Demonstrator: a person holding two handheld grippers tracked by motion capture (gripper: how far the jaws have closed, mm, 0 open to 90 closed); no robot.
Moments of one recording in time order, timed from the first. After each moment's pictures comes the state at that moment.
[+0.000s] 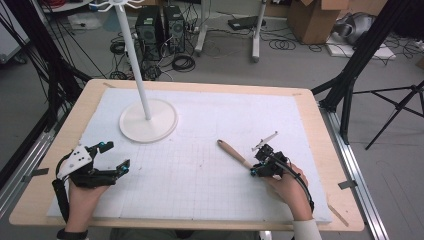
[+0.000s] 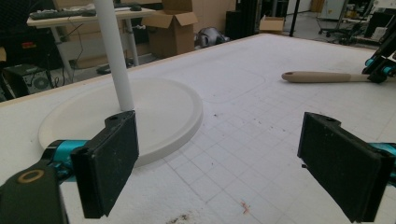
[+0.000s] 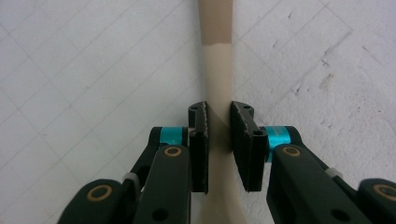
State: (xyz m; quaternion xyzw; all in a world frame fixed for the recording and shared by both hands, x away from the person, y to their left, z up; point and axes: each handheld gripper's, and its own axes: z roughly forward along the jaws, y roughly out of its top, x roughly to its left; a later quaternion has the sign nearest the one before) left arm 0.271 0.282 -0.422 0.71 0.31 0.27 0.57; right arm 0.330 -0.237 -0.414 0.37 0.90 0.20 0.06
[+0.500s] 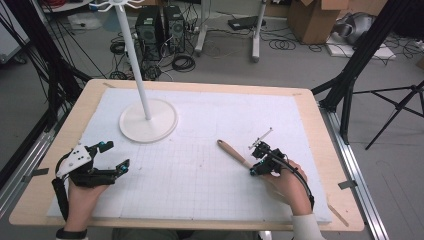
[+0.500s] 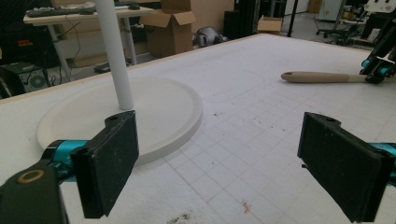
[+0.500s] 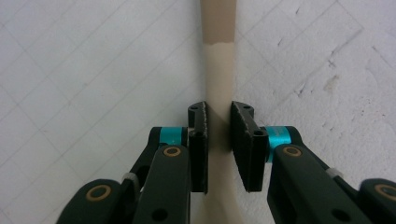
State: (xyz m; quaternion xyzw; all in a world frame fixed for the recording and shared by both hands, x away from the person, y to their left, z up) left arm 0.273 0.283 -0.423 0.71 0.30 0.26 0.58; right arm 0.339 -0.230 -0.410 0.37 0.92 0.16 0.05
